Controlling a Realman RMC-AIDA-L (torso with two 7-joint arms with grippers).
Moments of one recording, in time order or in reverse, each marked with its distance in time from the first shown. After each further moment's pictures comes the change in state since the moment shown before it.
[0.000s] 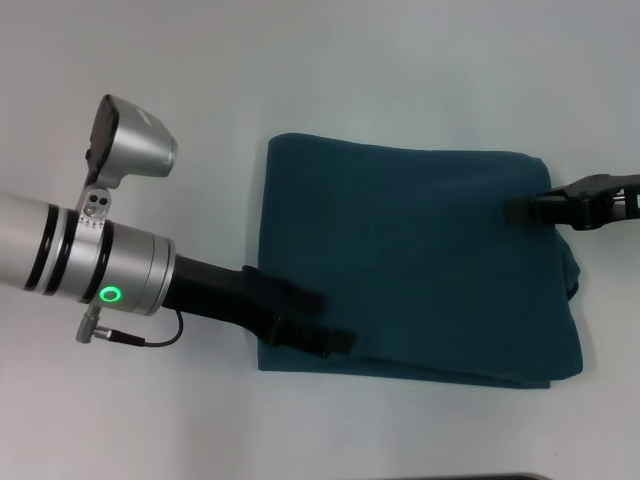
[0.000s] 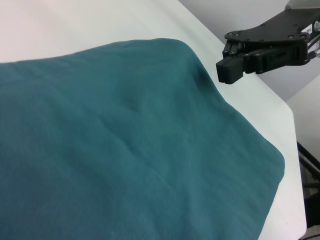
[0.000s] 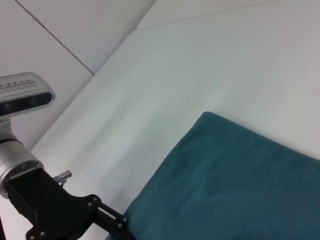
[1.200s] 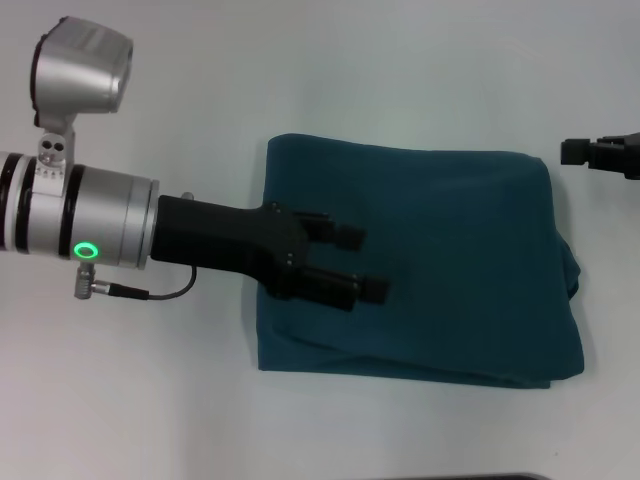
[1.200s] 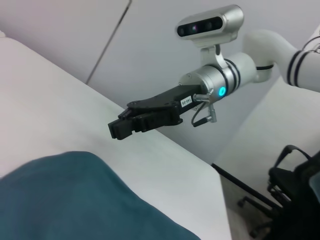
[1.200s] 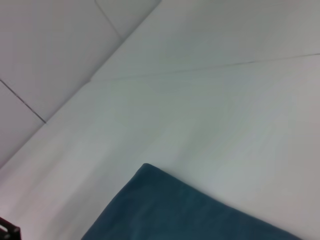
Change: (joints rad) left arm 0.000 -0.001 -0.091 -0.101 -0.159 0.197 0.110; right arm -0.041 -0.023 0.098 -0.069 0.041 0.048 -0.024
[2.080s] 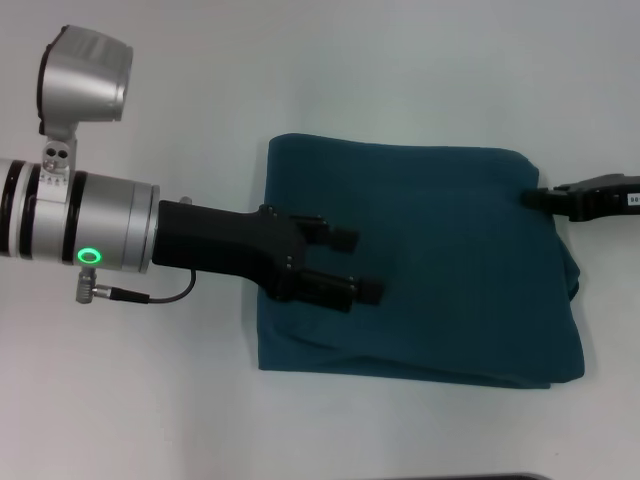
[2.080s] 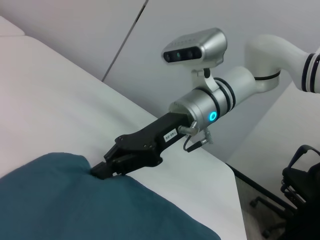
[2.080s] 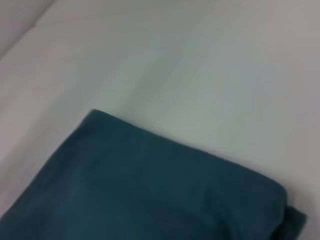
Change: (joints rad) left arm 0.006 0.000 0.006 0.015 0.008 -0.034 0.014; right arm 0.019 0.030 -0.154 0.130 -0.041 0.263 0.011
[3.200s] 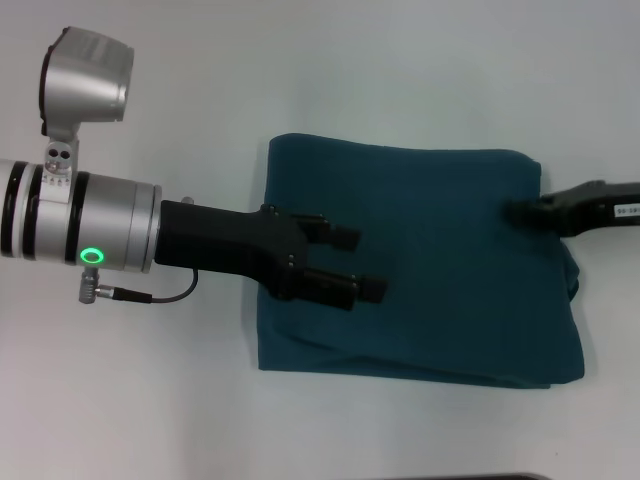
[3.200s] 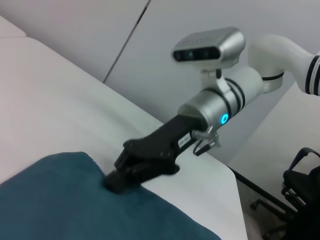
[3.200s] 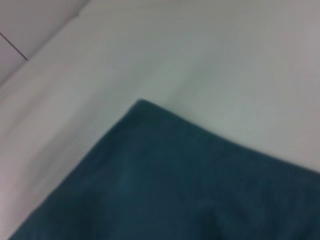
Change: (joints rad) left arm -0.003 0.000 0.001 0.013 -0.007 -0.009 0.005; right arm -0.001 0.032 -0.015 -0.056 -0.023 -0.077 -0.028
